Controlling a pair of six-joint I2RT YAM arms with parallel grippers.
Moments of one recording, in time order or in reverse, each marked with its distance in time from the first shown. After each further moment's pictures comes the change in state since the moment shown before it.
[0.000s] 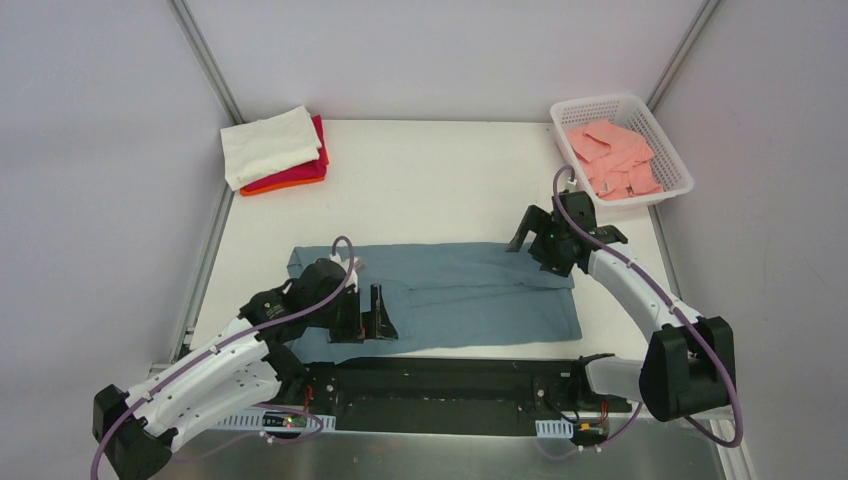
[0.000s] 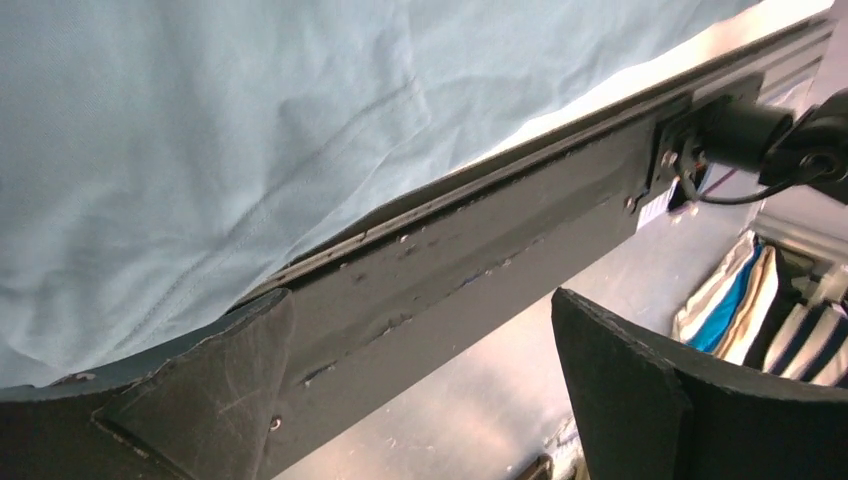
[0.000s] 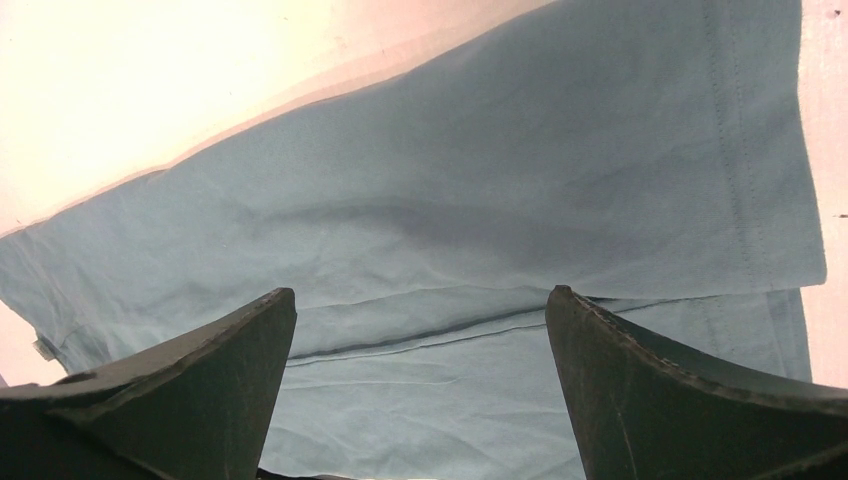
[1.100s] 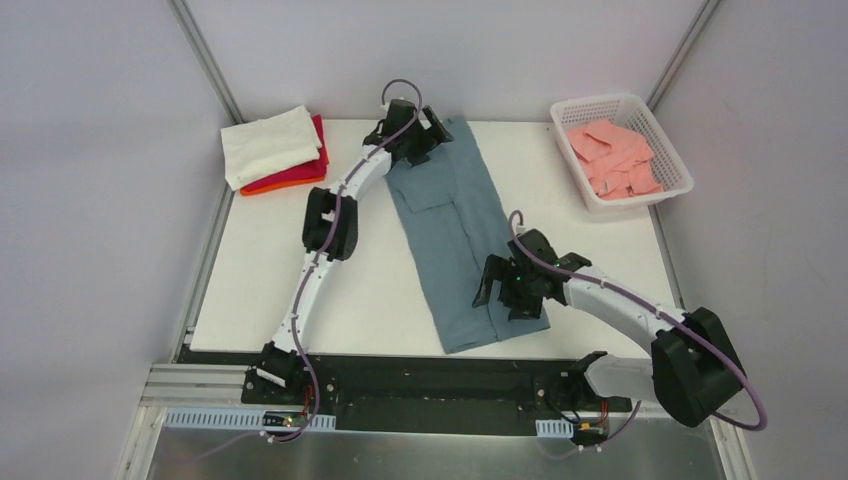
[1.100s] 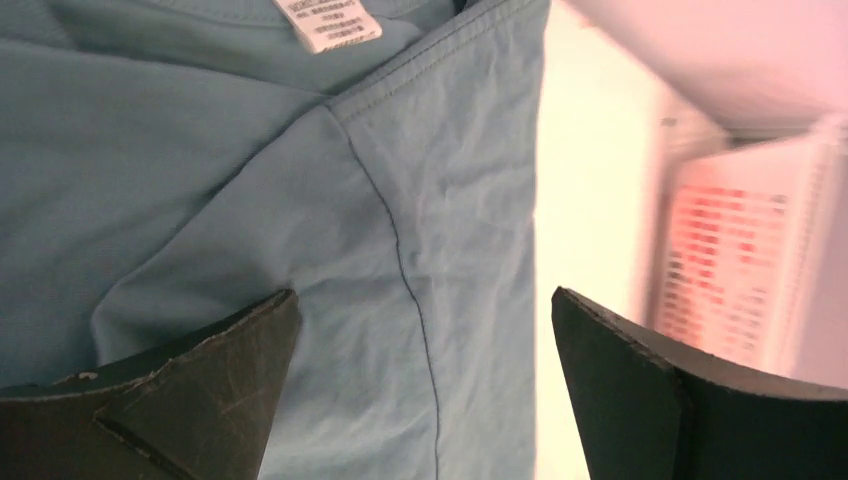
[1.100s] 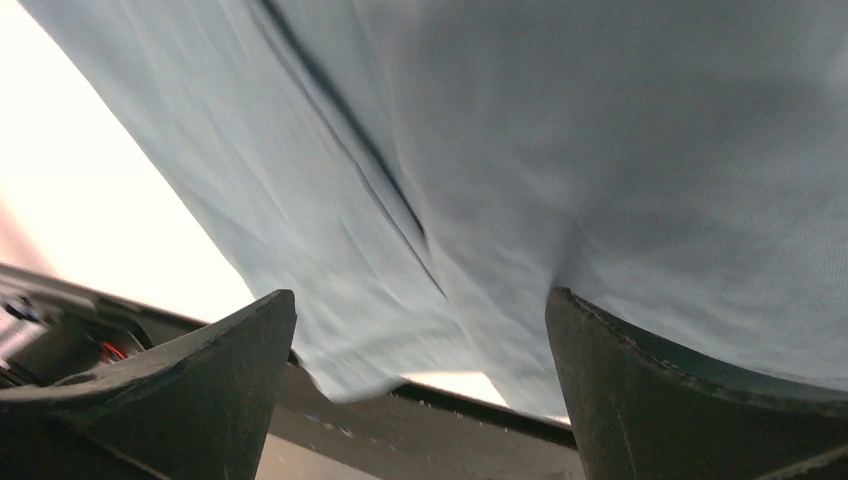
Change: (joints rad) left arm 0.383 1.938 1.830 0.336 -0.141 -0.019; right arm 0.276 -0.042 -0.187 -0.002 -0.107 0.129
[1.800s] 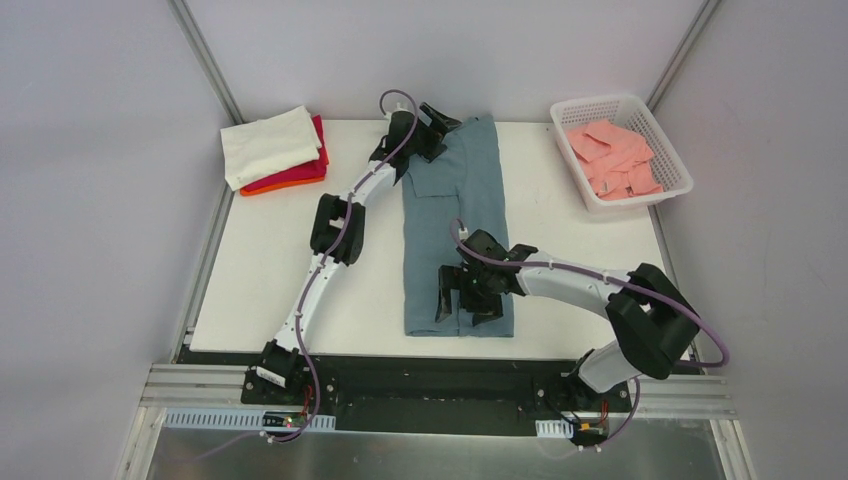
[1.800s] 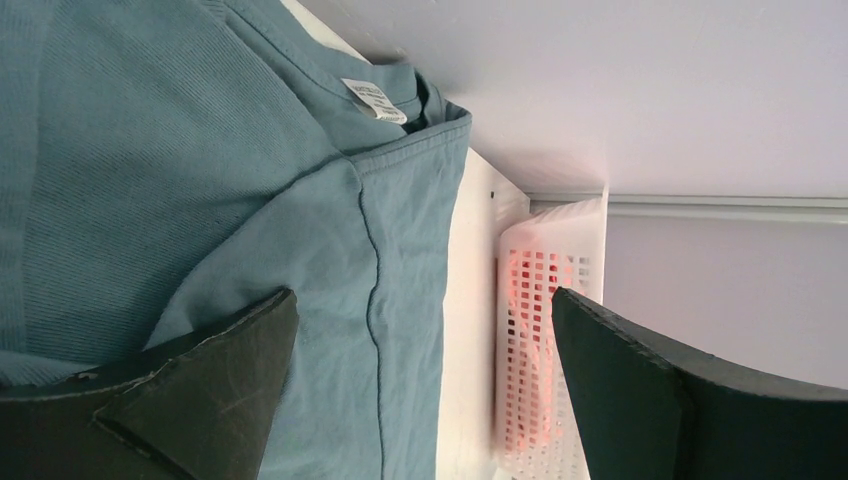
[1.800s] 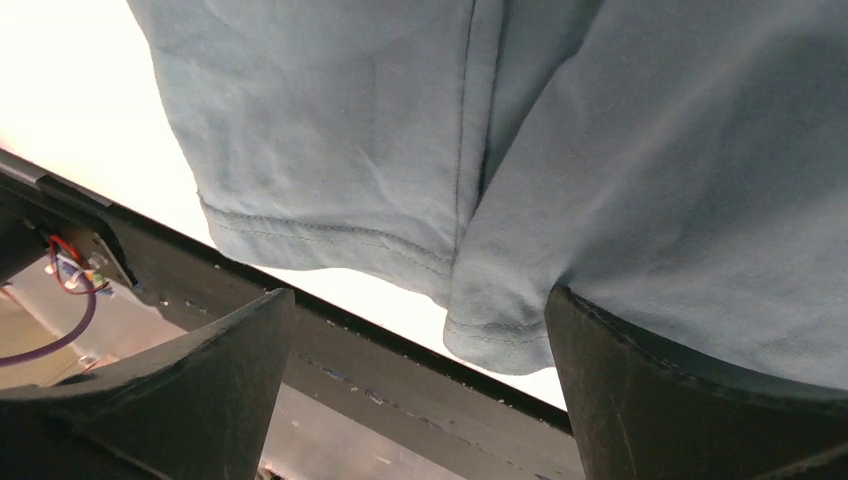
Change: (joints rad) left arm -0.002 0.275 0.214 0.478 0.087 -0.369; right arm 0.284 0.306 0.188 0.047 -0.099 -0.024
